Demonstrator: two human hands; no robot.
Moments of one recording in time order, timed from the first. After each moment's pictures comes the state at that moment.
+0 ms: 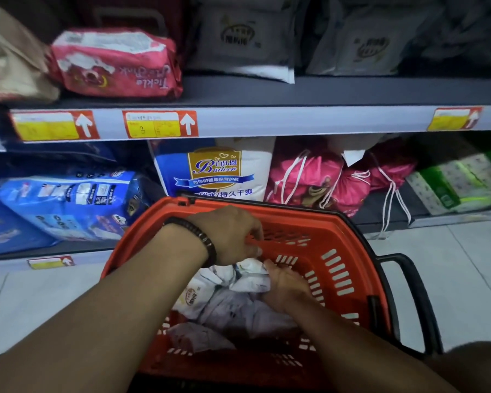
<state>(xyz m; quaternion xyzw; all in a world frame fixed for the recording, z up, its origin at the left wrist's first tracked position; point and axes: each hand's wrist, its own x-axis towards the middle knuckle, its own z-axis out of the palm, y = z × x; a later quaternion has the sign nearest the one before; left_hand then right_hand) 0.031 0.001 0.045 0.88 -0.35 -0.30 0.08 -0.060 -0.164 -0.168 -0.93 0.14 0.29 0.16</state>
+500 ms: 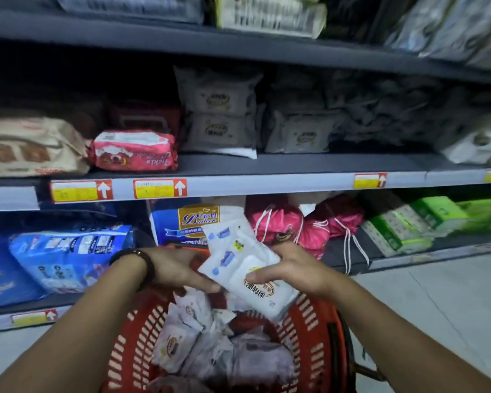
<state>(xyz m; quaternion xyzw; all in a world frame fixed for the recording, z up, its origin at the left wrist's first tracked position) 0.039 0.065 0.067 0.85 -0.22 -0.42 0.21 -0.068 -0.194 0.090 -0.84 0.08 0.20 0.49</state>
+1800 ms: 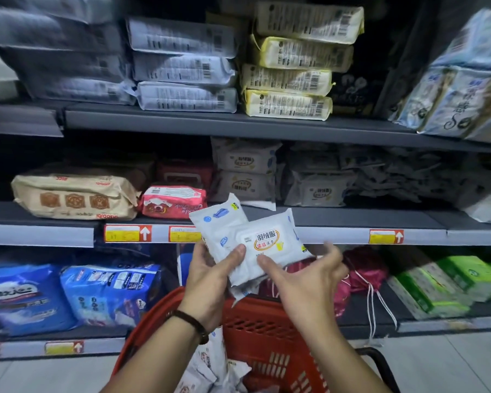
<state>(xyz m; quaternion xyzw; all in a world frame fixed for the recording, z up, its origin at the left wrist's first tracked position) -0.025 0.006 0.126 0.47 0.01 -0.09 0.88 -0.066 -0.141 0.132 -0.82 0.27 -0.23 0.46</state>
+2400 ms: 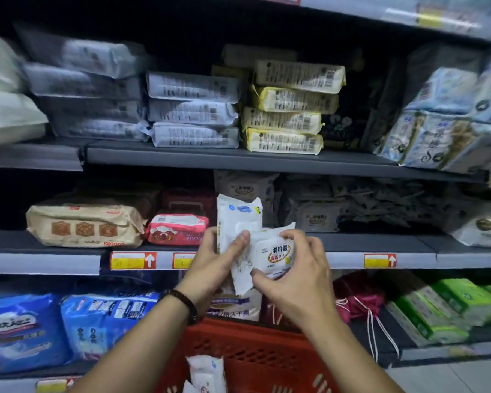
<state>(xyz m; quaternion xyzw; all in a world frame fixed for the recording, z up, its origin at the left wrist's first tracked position) -0.003 0.023 0.188 0.62 -0.09 -0.08 0.78 -0.057 -0.138 0.179 -0.90 0.08 -0.29 0.31</state>
